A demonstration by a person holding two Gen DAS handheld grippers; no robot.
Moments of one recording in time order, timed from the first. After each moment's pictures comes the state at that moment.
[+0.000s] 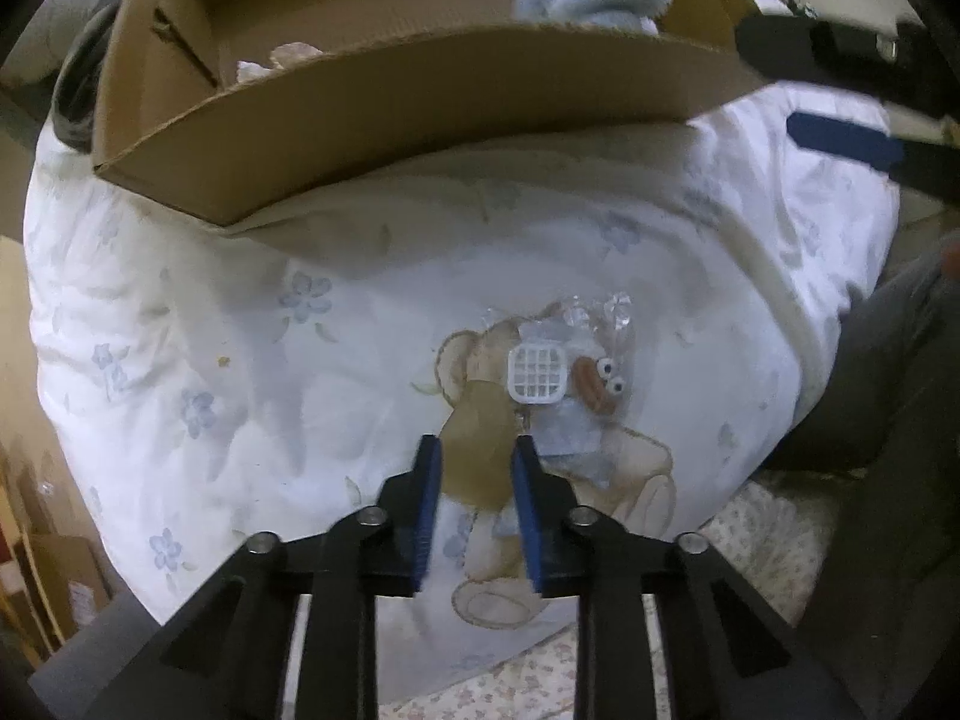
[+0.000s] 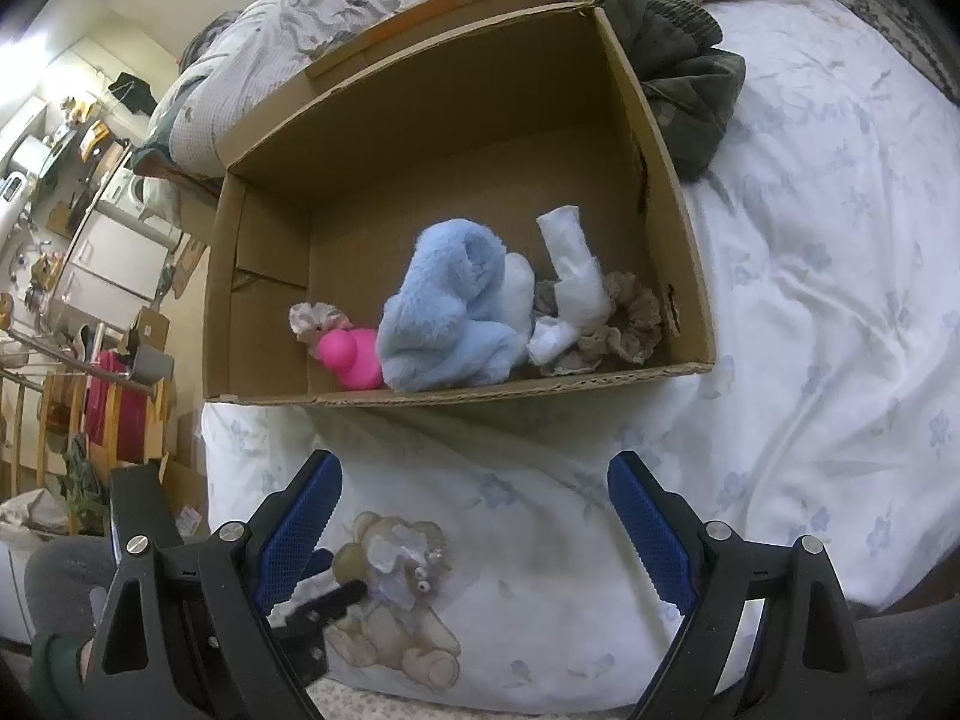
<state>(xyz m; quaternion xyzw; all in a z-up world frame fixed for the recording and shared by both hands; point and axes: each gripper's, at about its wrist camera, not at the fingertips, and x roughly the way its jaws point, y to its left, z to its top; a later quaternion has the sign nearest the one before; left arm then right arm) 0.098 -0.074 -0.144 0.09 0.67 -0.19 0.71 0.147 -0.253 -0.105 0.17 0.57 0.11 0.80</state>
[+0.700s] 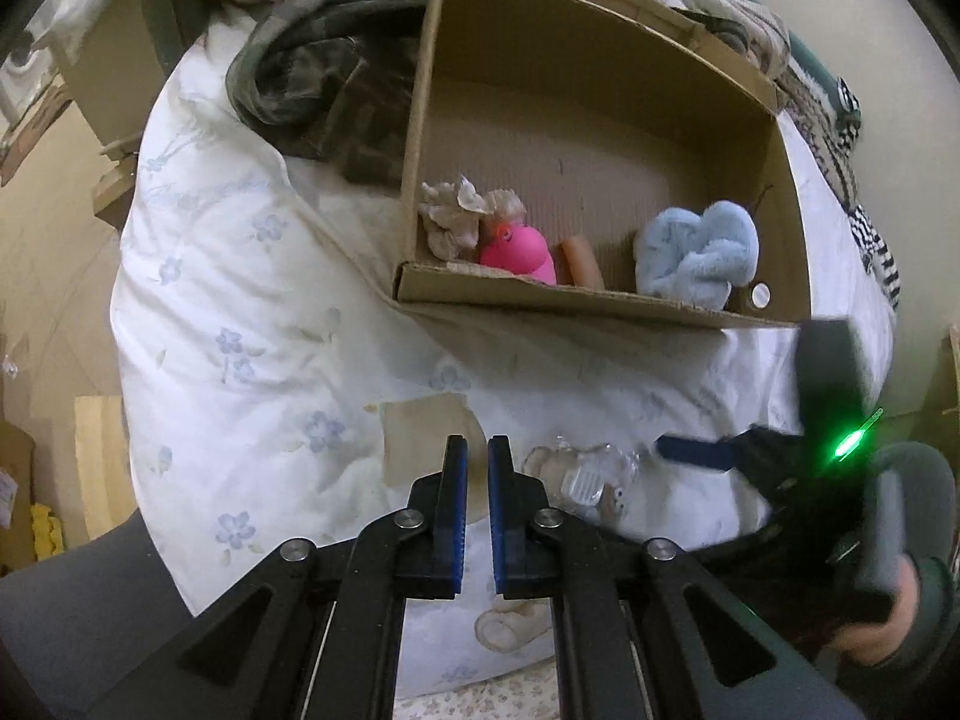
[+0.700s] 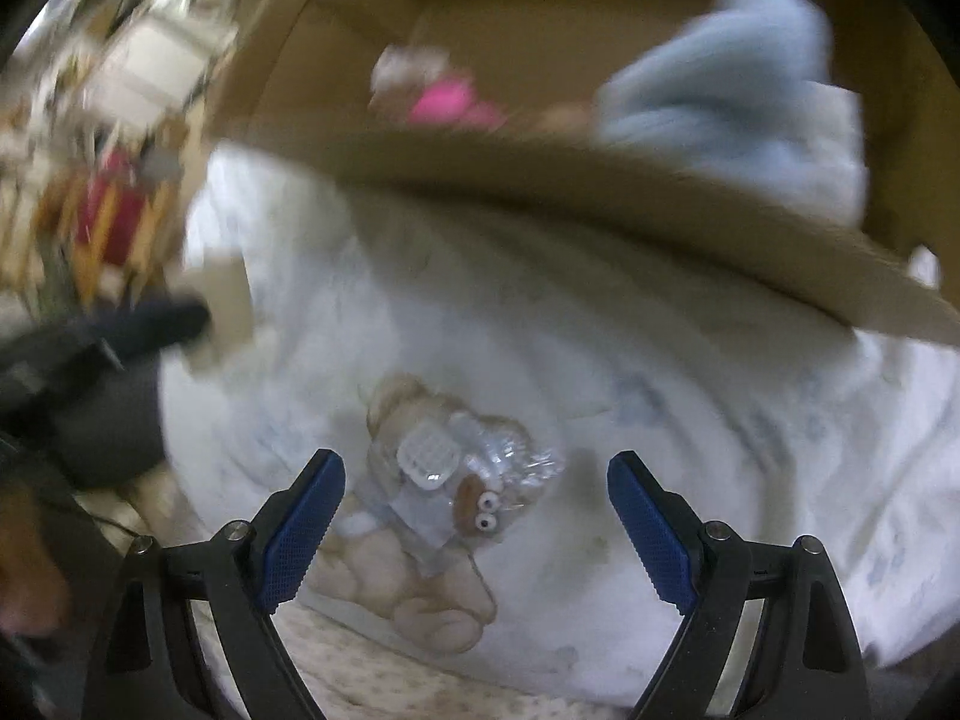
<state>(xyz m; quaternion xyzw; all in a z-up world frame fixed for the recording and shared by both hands) 0.129 0.011 -0.081 -0.07 0.62 -0.10 0.78 0.132 -0.142 -0.173 -0.02 0.67 0.22 0.71</state>
